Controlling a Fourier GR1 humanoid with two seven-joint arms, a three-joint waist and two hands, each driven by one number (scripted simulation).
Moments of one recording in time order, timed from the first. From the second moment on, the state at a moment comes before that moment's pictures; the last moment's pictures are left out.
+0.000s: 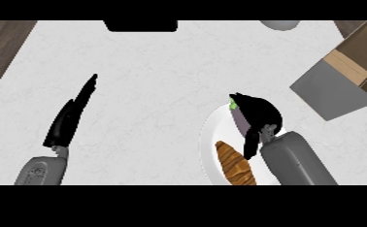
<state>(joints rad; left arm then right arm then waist) -0.14 0.24 0.00 -1.34 -0.24 -0.03 -0.03 -0.36 -0.18 0.34 -1.33 0.79 0.54 0.55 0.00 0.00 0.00</state>
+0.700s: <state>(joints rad) -0.16 0.22 0.03 -1.31 -0.26 -0.04 -0.05 -0.39 -0.21 0.37 -1.25 0.99 0.36 0.34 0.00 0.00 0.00</state>
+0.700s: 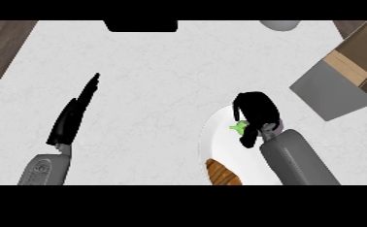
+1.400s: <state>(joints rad) -0.17 0.20 0.01 -1.35 -0.27 -0.07 -0.04 -0.67 -0.18 0.09 -1.01 1.14 0.15 0.67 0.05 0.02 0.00</state>
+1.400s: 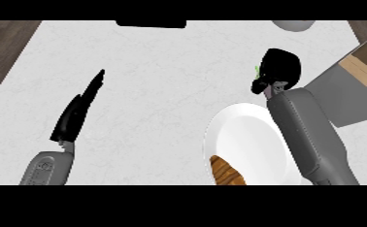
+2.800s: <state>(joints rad) -0.15 0.22 0.04 -1.34 -0.27 -0.07 -0.04 -1.22 -0.38 -0.09 -0.61 1.47 0.00 1.09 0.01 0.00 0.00</state>
